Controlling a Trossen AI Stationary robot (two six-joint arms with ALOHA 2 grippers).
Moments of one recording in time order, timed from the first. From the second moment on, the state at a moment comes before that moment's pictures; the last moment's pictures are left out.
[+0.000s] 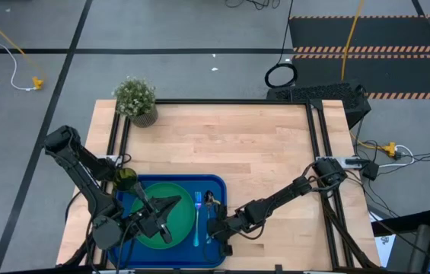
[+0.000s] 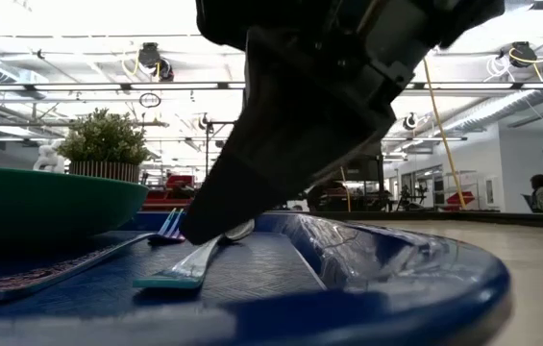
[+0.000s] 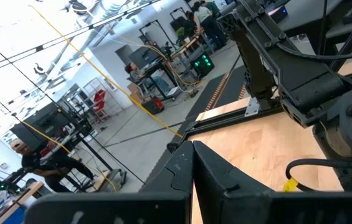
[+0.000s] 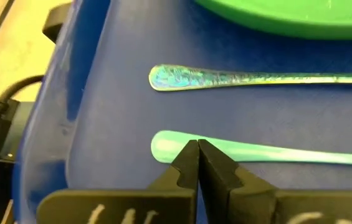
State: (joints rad) left arm -0.90 1.49 1.09 0.40 -1.44 0.56; right arm 0.47 2.12 1.36 -0.04 0.05 0.42
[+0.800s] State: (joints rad) left arm -0.90 1.49 1.09 0.41 -1.44 0.57; right arm 0.47 2.12 1.27 0.09 0.05 0.47
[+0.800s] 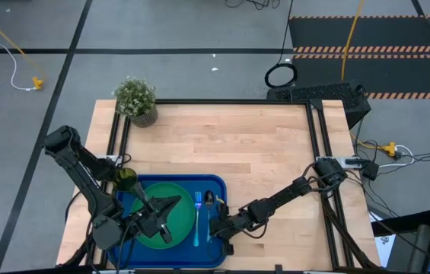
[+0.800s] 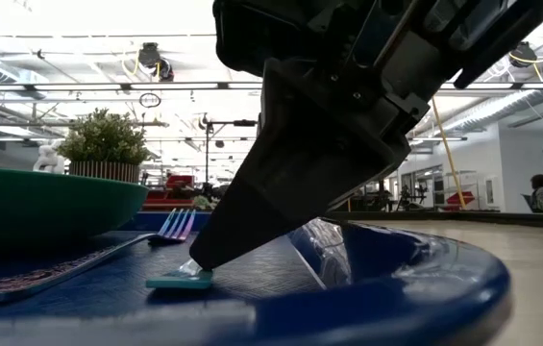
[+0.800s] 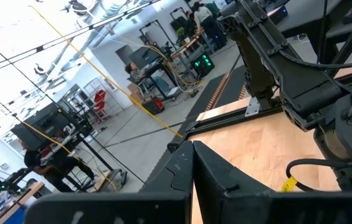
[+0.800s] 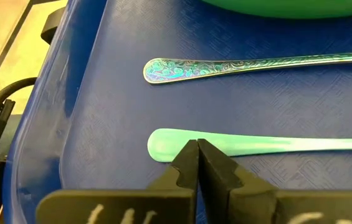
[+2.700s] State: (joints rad) left arm -0.87 1.46 1.09 0.42 -1.22 0.52; right arm 0.49 1.79 1.26 -0.16 0.11 0.11
